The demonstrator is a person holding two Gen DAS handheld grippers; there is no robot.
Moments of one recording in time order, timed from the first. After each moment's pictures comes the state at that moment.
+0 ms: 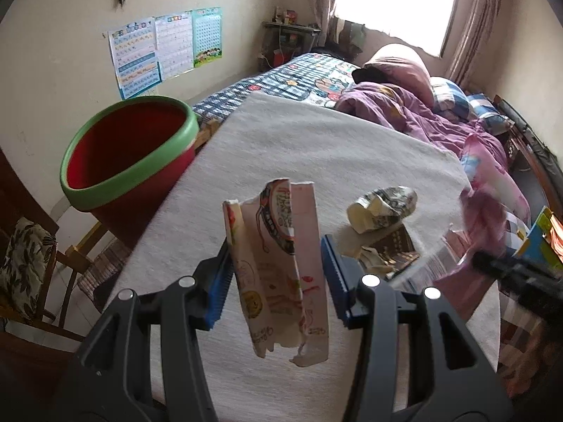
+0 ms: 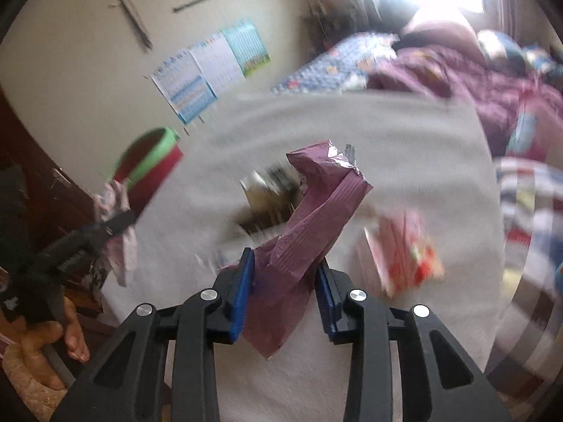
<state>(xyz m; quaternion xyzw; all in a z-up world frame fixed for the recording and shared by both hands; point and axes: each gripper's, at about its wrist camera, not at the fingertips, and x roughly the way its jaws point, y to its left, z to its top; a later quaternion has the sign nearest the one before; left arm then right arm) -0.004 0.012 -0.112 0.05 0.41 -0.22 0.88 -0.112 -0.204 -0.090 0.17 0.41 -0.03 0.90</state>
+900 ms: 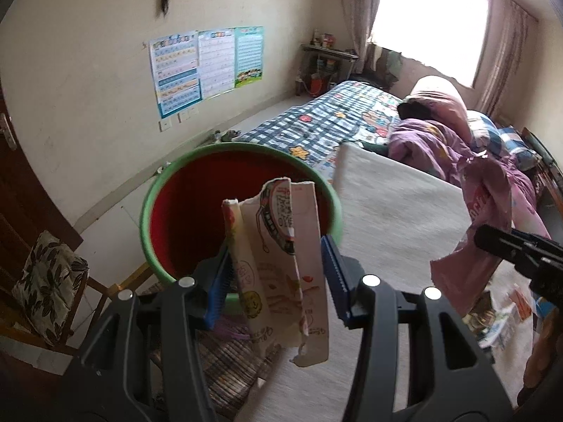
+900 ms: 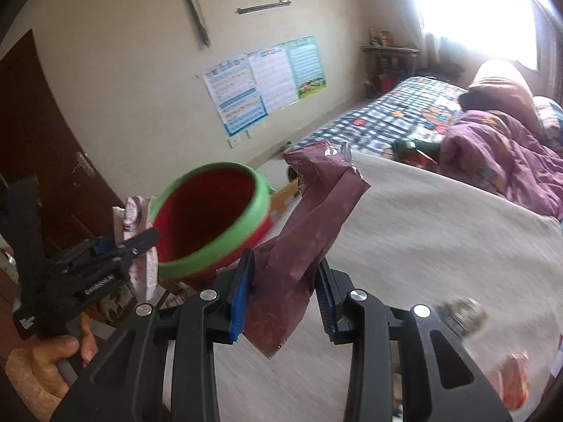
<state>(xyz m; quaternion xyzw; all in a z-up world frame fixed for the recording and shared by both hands) 0.130 0.133 -0.090 0.03 0.38 -0.16 0.91 0.066 -0.072 -0.058 0.12 0.38 0.05 0.92</state>
